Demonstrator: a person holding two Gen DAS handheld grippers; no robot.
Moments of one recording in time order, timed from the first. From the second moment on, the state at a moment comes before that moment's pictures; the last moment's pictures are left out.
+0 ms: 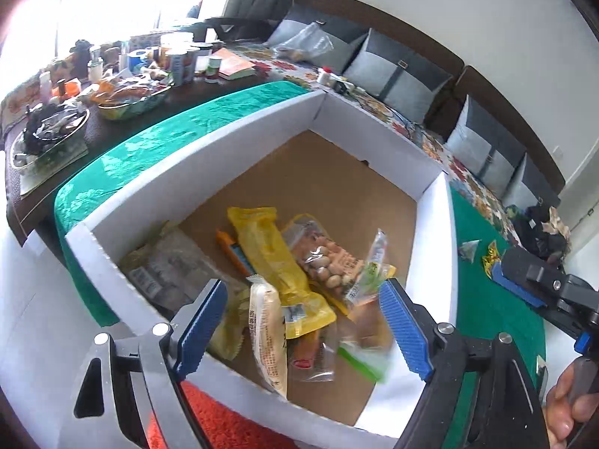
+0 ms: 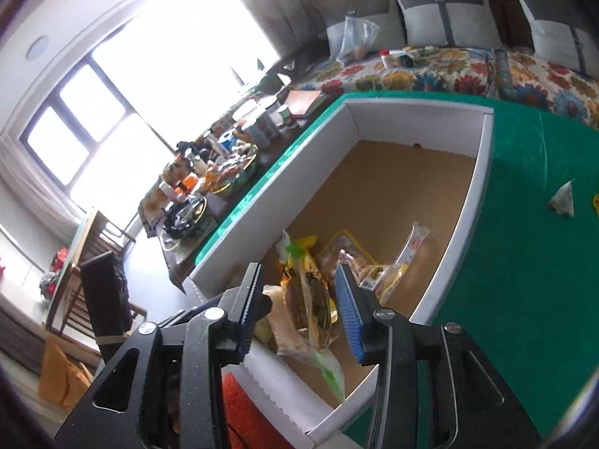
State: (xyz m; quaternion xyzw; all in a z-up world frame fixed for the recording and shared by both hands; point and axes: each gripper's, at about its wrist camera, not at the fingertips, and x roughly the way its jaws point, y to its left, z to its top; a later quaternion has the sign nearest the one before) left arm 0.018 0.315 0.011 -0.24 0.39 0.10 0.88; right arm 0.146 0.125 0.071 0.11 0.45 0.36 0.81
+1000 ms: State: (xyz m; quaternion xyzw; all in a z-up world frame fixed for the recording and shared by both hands) left arm 0.139 -0.030 -0.077 0.03 0.48 -0.11 0.87; right arm 0.124 -0.272 -0.085 0.03 0.45 -0.05 0.89
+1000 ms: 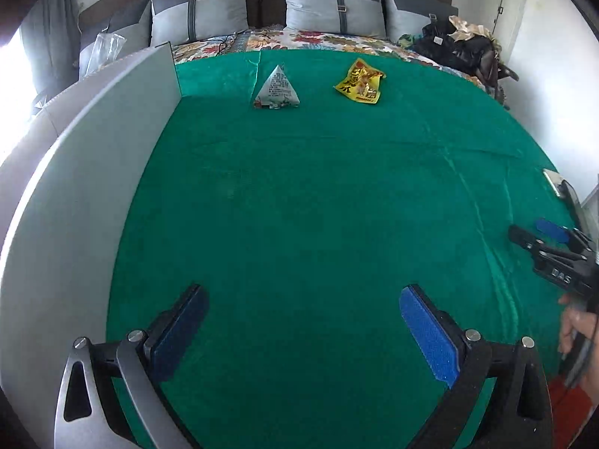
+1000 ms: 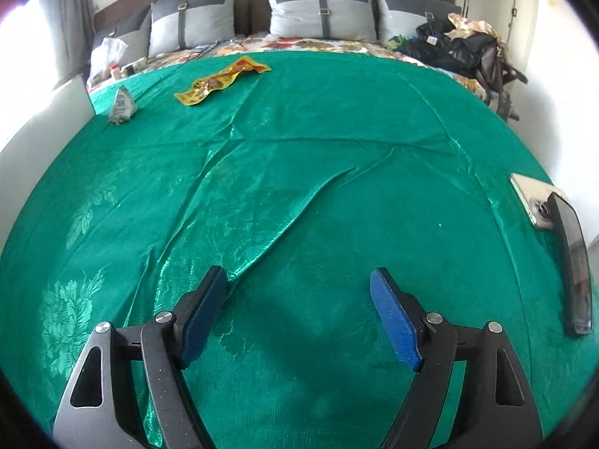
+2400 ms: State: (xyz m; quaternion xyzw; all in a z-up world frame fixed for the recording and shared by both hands) left arm 0.373 -0.049 -0.103 0.01 0.45 -0.05 0.89; right arm 0.116 -0.276 -0.089 0.03 0.45 -0.05 0.89
